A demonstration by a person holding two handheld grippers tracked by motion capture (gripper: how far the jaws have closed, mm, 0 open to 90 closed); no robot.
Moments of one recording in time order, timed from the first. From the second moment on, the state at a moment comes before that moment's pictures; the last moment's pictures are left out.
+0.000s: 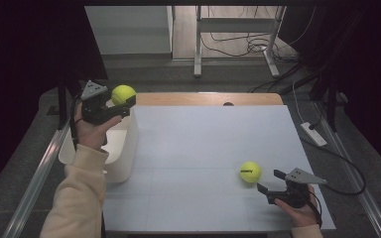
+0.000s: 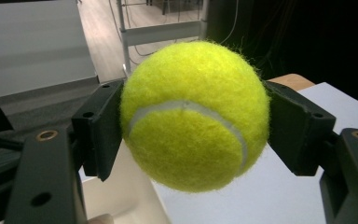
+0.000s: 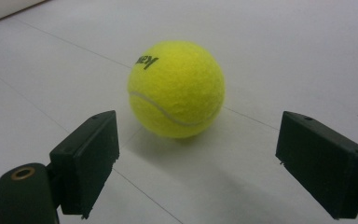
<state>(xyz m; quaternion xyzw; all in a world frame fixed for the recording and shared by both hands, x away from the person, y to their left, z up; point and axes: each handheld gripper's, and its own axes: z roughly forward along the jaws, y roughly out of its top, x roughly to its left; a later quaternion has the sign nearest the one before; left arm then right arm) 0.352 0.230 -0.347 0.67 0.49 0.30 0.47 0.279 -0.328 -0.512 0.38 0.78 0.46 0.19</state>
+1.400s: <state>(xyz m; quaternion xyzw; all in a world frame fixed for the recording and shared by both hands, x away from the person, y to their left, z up) 0.382 0.281 -0.371 0.66 0.57 0.30 0.40 0.279 -0.328 -0.513 0.38 0.78 0.46 0.19</state>
